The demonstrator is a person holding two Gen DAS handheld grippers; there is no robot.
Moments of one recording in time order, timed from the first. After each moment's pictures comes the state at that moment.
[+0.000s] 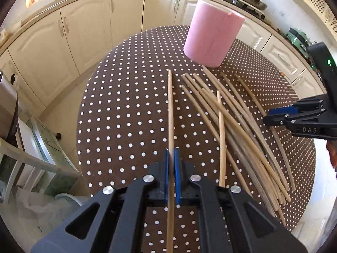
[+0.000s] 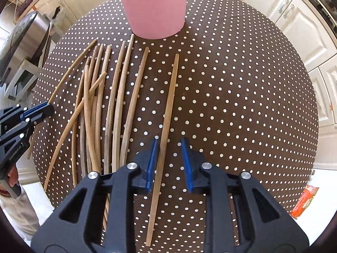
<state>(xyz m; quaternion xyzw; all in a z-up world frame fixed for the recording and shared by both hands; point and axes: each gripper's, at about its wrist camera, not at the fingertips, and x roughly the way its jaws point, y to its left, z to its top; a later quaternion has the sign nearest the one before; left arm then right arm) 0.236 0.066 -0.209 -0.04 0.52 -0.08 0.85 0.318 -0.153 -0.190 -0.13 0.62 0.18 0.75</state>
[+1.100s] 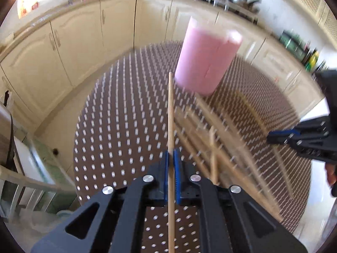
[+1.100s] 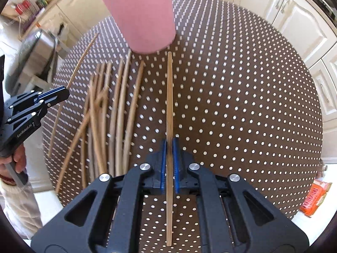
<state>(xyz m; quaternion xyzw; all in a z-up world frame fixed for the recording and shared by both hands) 0.292 0.050 -0.181 -0.04 0.47 -0.11 0.87 0.321 -0.187 -0.162 -0.07 0.60 0.20 0.77</state>
